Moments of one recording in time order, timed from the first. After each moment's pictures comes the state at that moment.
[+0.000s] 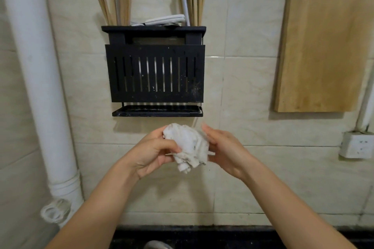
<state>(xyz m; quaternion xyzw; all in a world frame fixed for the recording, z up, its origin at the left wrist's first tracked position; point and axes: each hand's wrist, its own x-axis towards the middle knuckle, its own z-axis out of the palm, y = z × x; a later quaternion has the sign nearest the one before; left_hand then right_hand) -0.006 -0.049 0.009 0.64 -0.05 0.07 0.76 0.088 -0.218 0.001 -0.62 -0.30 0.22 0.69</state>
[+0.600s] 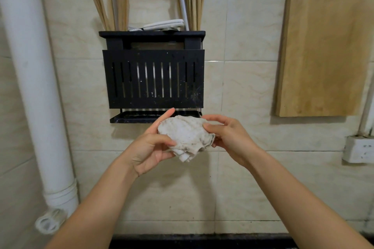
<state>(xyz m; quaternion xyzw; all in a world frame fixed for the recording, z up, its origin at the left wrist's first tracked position) 0.006 -0.037 0.021 0.58 -0.07 0.10 0.81 0.107 -0.217 0.032 -0.64 -0.32 0.10 0.69</state>
